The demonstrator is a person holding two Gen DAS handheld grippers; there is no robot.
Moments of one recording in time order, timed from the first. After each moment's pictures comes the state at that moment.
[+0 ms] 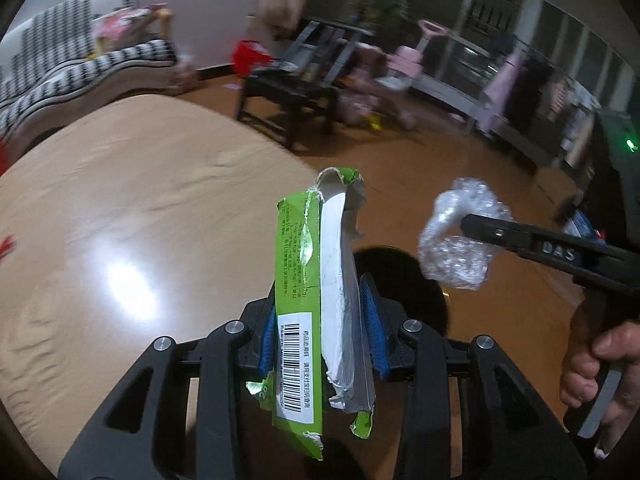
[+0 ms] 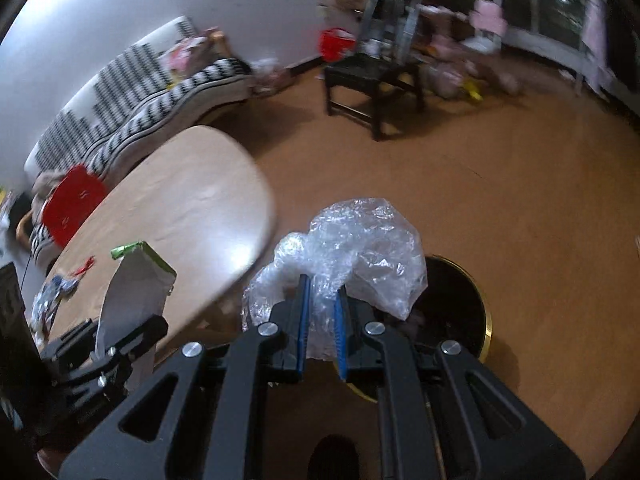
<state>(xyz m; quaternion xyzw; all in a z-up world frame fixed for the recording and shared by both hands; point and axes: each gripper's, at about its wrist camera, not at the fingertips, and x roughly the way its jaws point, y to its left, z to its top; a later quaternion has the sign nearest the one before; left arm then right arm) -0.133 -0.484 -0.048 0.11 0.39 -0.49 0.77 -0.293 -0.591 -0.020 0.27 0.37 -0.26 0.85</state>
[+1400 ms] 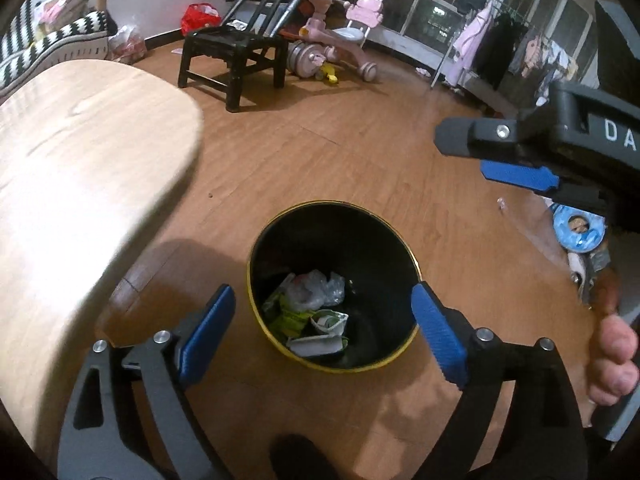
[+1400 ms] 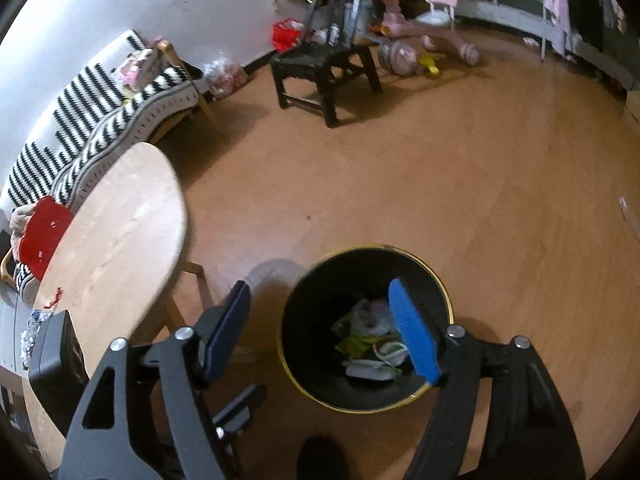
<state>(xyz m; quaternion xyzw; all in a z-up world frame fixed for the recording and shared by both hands) -0.152 -0.563 -0.108 0.14 0.44 -0.53 0.71 -0.295 -0.624 -0.038 0.30 0.37 -0.30 0.83</state>
